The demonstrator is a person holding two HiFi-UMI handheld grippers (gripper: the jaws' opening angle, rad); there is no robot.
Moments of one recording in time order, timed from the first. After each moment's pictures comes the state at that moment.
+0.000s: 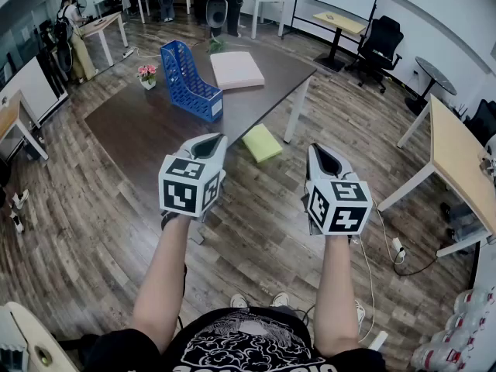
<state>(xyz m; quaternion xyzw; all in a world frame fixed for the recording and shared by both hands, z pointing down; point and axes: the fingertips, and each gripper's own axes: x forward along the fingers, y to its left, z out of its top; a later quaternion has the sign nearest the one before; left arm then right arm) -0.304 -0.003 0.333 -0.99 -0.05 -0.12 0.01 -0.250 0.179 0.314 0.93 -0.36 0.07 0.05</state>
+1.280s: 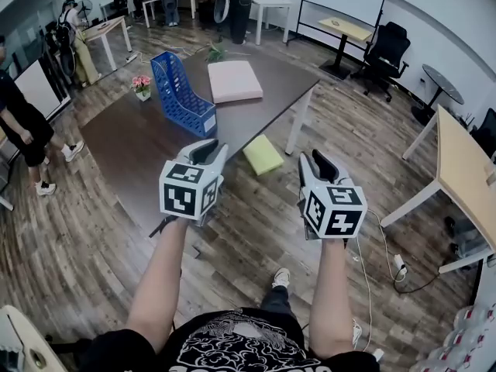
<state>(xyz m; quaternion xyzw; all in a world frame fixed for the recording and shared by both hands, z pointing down) -0.223 -0.014 0.356 -0.99 -0.03 -0.13 0.01 -0.163 0.169 0.339 0.92 -0.38 0.09 0.04</state>
